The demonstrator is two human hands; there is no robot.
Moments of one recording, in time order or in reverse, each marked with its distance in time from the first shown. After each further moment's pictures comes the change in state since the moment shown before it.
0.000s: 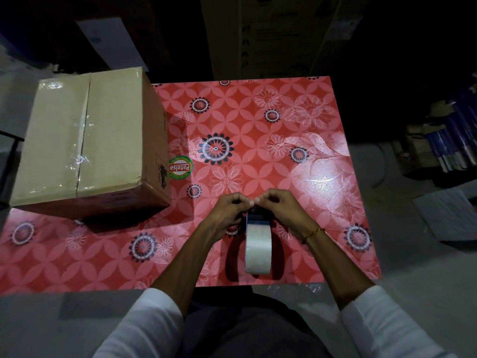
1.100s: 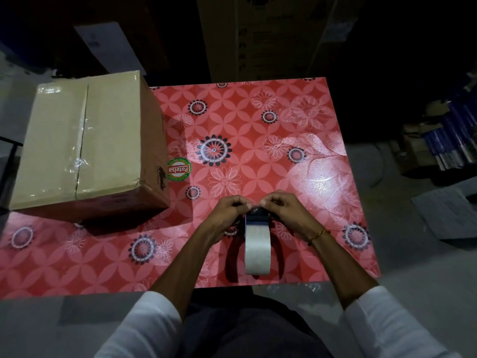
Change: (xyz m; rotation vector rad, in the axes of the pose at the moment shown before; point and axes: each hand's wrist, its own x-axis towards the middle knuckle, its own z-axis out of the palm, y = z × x) left_hand 0.005 -0.010 -0.004 0.084 -0.017 0.063; right_hand -0.004 0.009 -0.014 -0.025 -0.036 -0.027
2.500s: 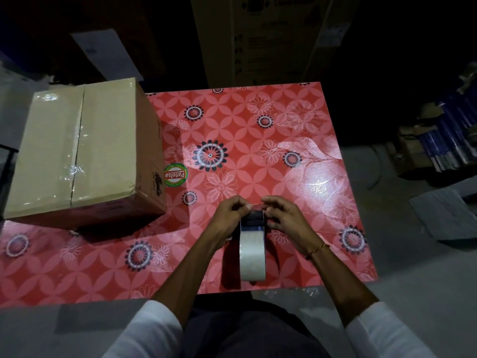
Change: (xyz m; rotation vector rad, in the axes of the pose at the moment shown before) left_hand -0.002 0.007 0.016 0.124 0.085 0.086; right_hand -0.019 -0.001 0.001 0.245 0.076 0.134
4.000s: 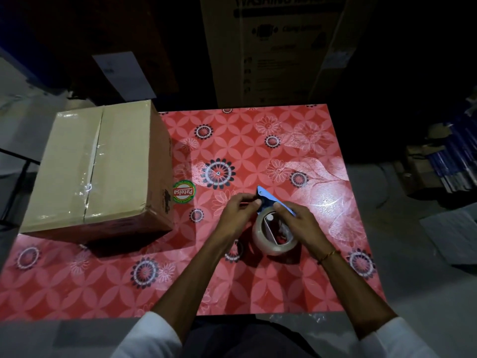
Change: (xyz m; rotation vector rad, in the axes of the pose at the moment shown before) left_hand 0.009 0.045 -0.003 -0.087 0.091 0.075; right_hand 0.017 -0.037 -0.010 -0.392 0.129 -0.269
